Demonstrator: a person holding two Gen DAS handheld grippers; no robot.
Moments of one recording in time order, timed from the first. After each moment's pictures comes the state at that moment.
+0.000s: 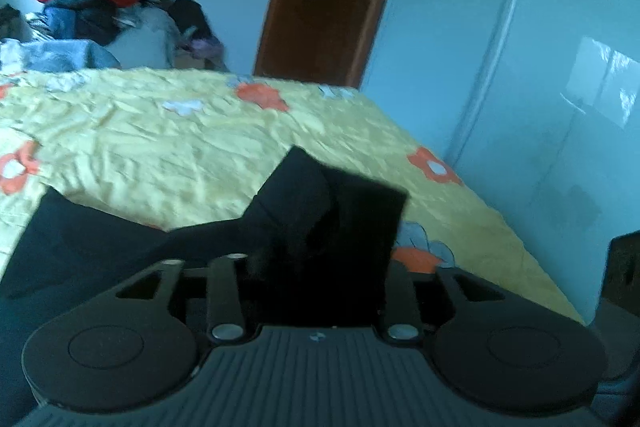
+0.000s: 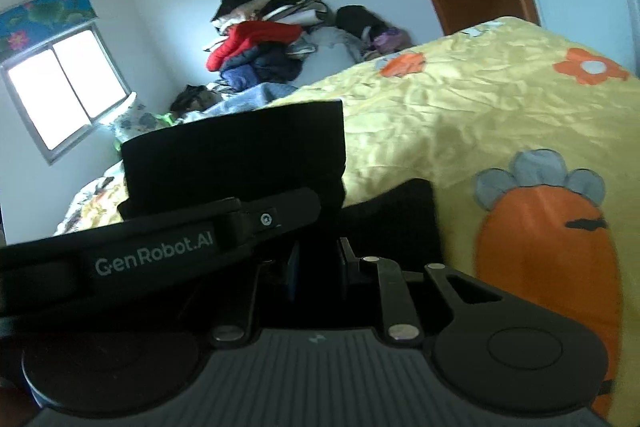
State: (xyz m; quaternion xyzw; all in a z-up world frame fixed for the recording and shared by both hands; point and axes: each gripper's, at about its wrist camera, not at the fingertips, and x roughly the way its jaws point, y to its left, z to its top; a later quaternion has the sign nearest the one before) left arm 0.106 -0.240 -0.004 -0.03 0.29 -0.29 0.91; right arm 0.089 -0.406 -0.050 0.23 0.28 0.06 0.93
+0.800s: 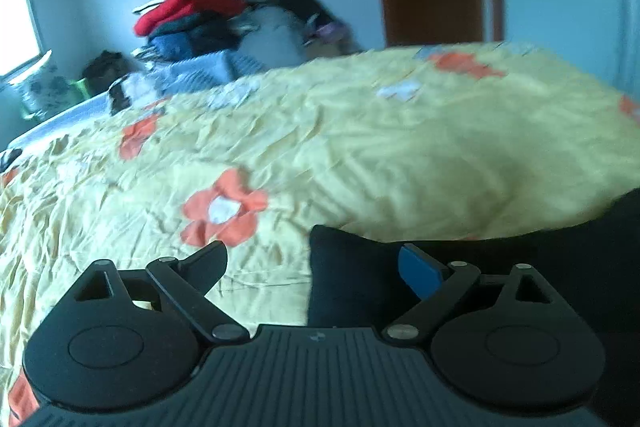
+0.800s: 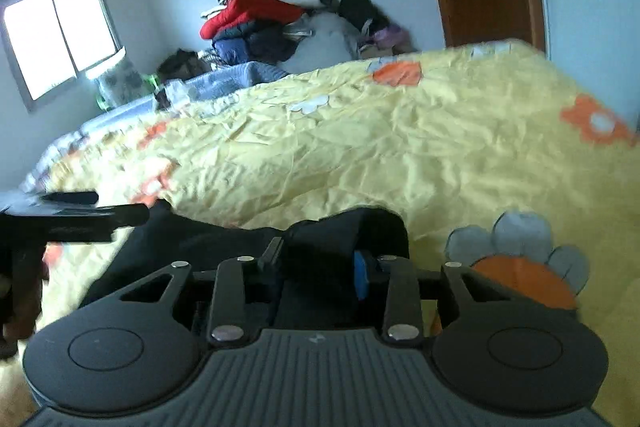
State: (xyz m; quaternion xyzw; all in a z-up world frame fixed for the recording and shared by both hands) left arm 0.209 -0.138 -0.028 0.14 0.31 -0.07 0.94; right arm 0.134 -0.404 -0.038 0.11 0.30 0.05 0.95
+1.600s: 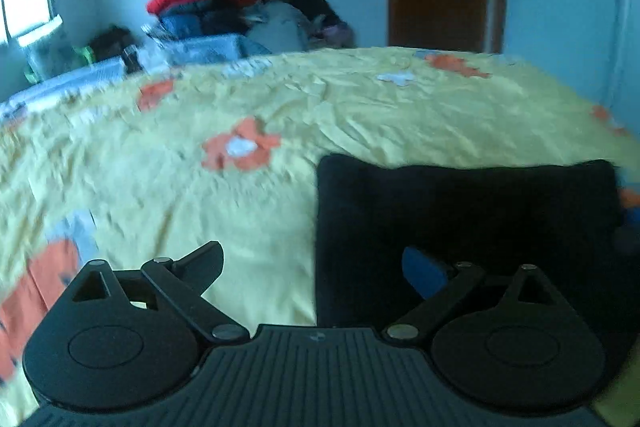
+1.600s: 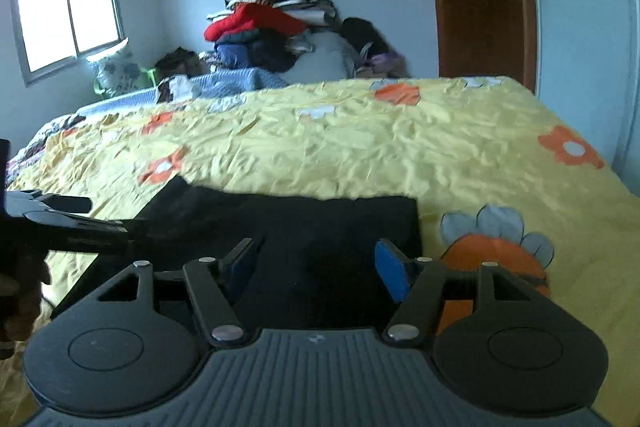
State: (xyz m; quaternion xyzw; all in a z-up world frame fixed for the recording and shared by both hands) left arm 0.116 -0.089 -0.025 0.07 0.32 -0.10 0.94; right arm 0.084 -0.374 -0.043 0.08 0.29 0.06 0.95
